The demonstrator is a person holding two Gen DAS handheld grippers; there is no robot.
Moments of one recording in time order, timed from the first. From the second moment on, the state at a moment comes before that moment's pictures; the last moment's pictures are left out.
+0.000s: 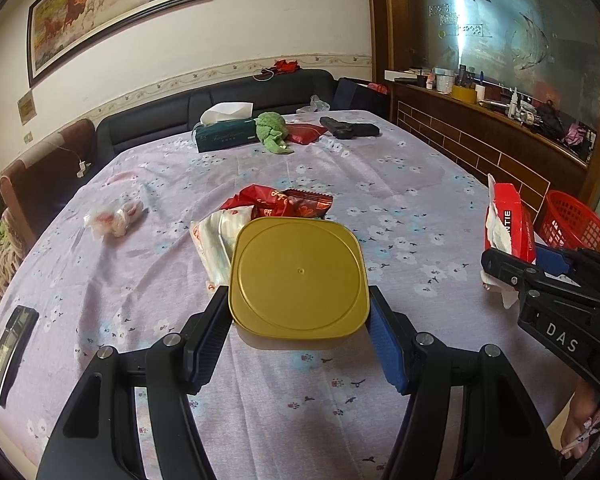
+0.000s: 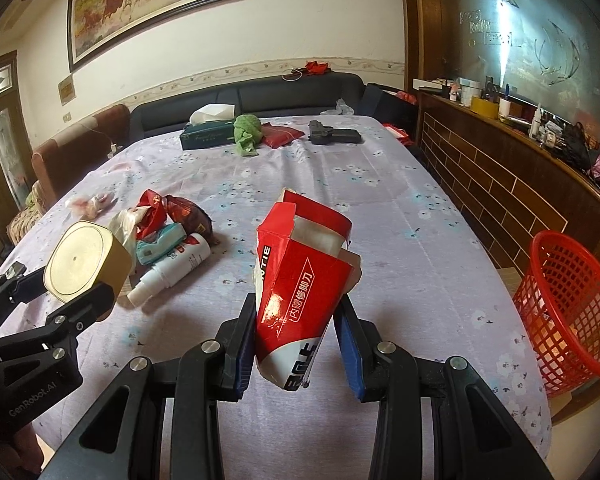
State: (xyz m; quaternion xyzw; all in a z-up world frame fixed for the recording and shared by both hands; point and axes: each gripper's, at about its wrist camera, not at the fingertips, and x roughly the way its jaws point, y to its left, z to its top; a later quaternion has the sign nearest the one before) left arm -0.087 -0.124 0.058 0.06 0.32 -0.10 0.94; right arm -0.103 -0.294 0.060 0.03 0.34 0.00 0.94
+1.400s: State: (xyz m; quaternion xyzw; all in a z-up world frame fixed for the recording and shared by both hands) left arm -0.091 -0.219 0.091 0.10 0.32 -0.19 0.92; right arm -0.146 -0.389 0.084 0.09 0.30 -0.05 0.95
